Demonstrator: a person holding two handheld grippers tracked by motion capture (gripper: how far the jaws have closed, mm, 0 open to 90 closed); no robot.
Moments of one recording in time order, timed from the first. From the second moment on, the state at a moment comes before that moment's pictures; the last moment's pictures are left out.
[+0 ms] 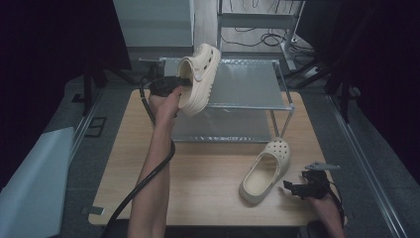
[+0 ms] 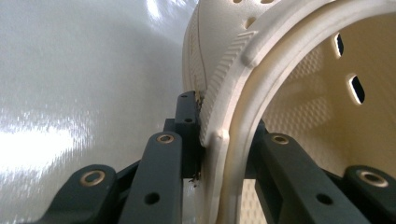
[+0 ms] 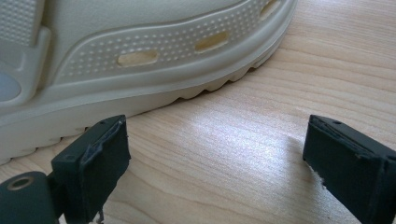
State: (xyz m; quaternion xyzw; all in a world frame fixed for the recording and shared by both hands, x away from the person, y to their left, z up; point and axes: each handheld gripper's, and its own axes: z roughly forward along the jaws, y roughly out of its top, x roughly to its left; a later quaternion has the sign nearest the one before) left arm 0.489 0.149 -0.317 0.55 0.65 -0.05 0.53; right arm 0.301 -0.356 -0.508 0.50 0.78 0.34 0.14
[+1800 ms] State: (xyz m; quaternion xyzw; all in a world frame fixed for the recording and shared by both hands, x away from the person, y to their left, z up) left arm 0.527 0.133 -0.333 0.48 0.69 -0.01 0.55; right arm 0.301 -0.357 -0.509 0.49 0.79 0.34 0.14
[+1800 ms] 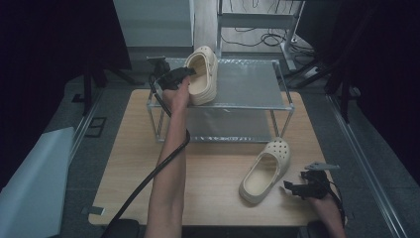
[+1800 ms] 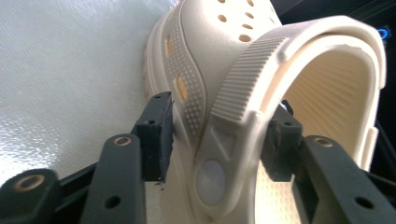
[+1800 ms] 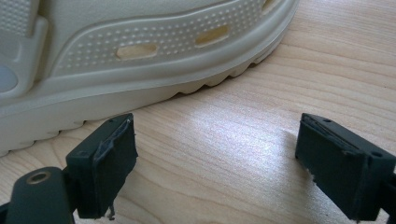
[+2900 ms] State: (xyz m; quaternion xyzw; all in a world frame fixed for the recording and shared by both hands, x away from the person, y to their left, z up) left arm 0.521 0.134 -0.332 0.53 0.64 -0.05 0.56; right arm 0.301 -0.355 -0.509 0.49 0.79 0.34 0.14
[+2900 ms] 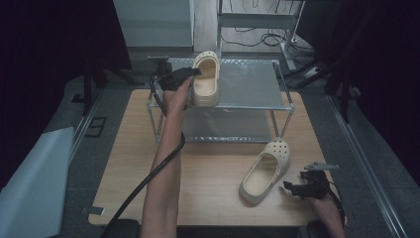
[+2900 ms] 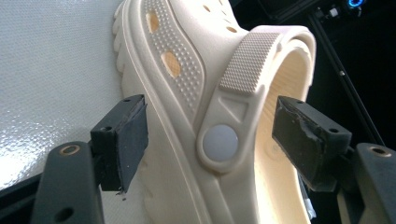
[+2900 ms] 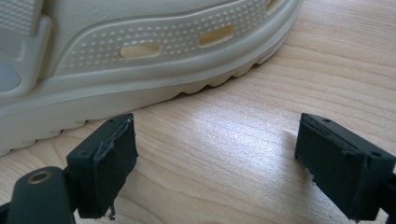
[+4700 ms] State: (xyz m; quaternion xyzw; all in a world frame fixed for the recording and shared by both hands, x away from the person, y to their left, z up) left arm 0.419 0.130 -0.347 0.65 0.48 -0.06 0.58; right arm 0.301 -0.354 -0.509 0.49 0.79 0.33 0.15
